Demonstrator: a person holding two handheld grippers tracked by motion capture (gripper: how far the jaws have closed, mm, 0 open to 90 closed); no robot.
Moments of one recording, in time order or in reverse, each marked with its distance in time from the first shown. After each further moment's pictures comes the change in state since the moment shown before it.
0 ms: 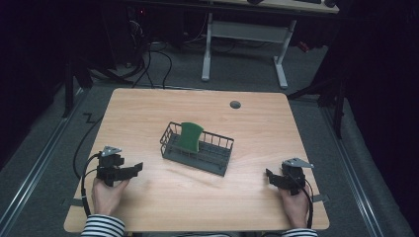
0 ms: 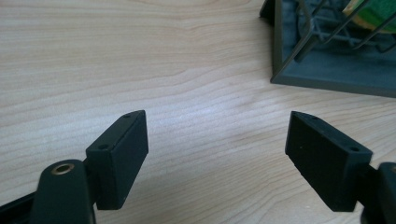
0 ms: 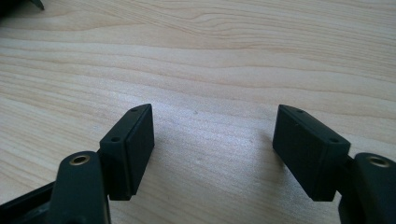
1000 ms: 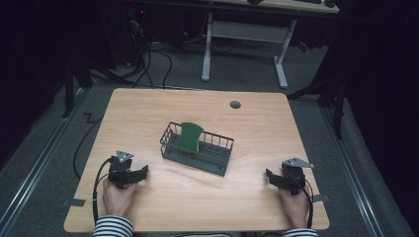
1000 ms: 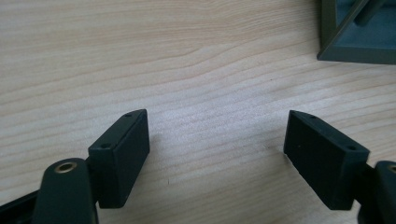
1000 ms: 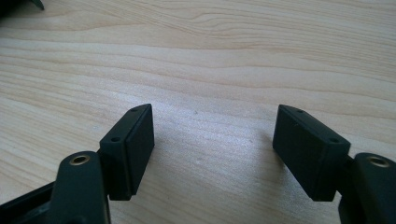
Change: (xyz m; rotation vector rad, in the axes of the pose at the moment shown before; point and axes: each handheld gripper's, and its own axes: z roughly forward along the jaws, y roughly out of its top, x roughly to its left) left arm -0.014 -0.021 0.040 -0.048 0.152 0.096; right arm 0.000 0.000 0.000 0.000 0.000 0.000
